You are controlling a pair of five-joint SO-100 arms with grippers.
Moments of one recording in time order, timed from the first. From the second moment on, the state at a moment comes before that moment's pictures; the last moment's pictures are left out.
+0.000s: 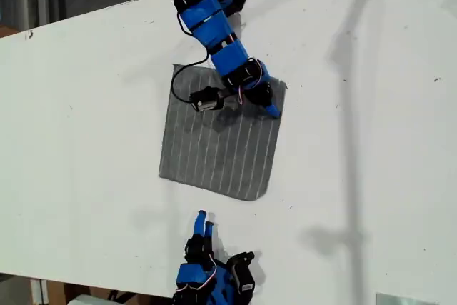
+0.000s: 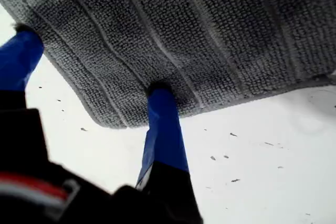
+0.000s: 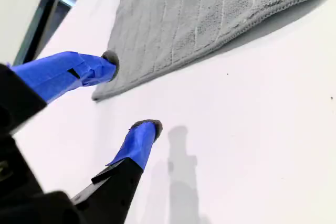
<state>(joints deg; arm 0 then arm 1) -20.7 198.2 178.8 68.8 -80.1 -21.5 73.4 99.1 65.9 96.6</state>
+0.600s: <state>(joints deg) -20.5 198.2 178.8 68.8 -80.0 -24.5 82.2 99.6 79.5 100.5</state>
